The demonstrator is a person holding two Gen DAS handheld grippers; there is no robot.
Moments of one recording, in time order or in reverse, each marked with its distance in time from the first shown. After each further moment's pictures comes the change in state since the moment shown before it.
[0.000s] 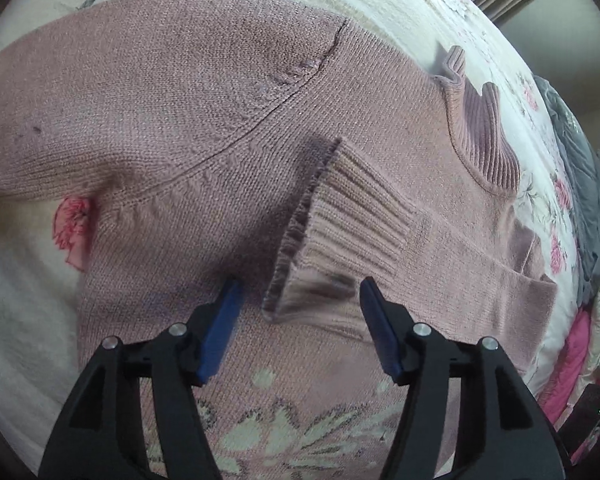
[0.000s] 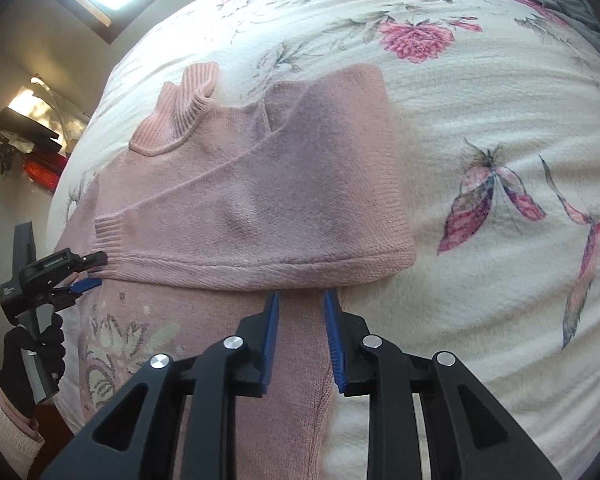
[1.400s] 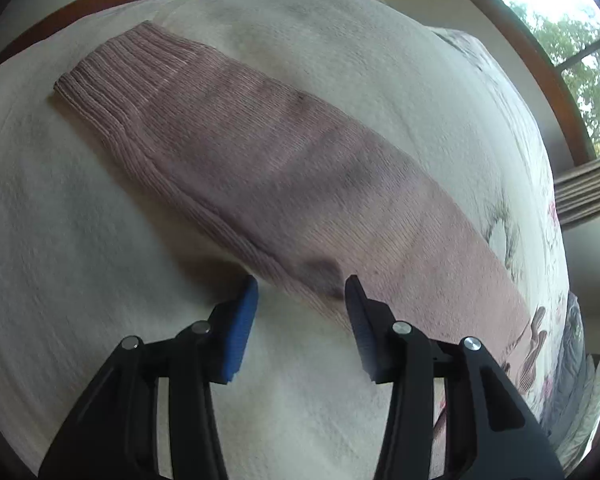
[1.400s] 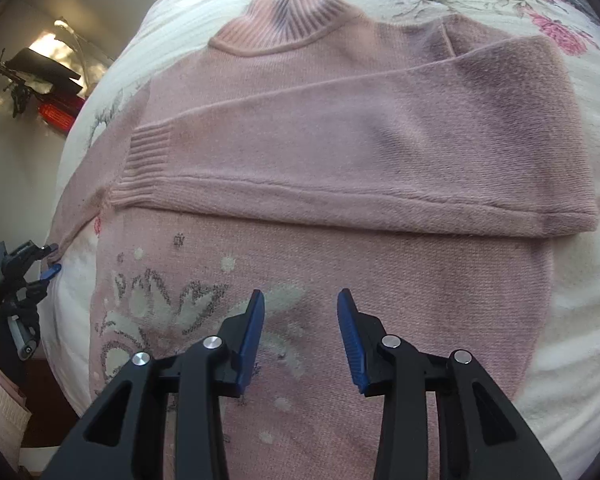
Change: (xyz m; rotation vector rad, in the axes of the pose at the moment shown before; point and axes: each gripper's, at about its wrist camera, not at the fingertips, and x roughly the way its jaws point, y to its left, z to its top) left arm -0.118 0.317 0.033 -0.546 -0.313 0.016; right arm 0.069 0.135 -0.046 -0.123 0.135 0.030
